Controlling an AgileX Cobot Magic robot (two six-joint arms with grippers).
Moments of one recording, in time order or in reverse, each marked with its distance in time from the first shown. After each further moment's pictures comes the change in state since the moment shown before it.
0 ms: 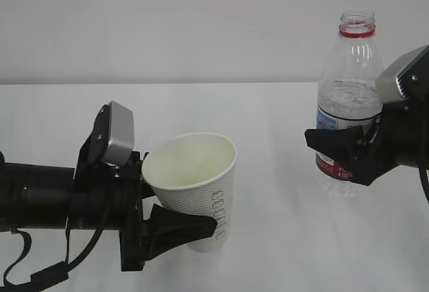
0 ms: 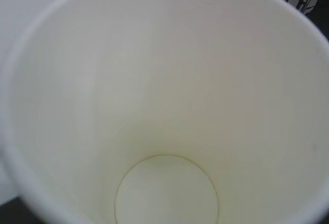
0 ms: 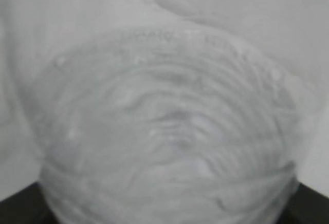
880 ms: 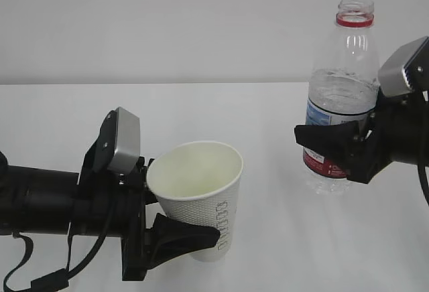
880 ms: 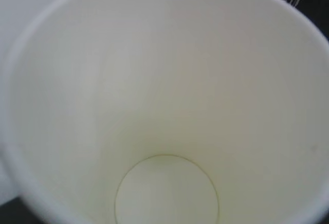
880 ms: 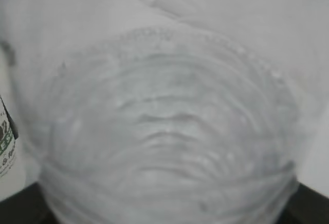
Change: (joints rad) left arm -0.027 0.000 0.000 0.018 0.023 0.000; right arm 0.000 -0.002 -0.024 -0.091 -0.096 0.099
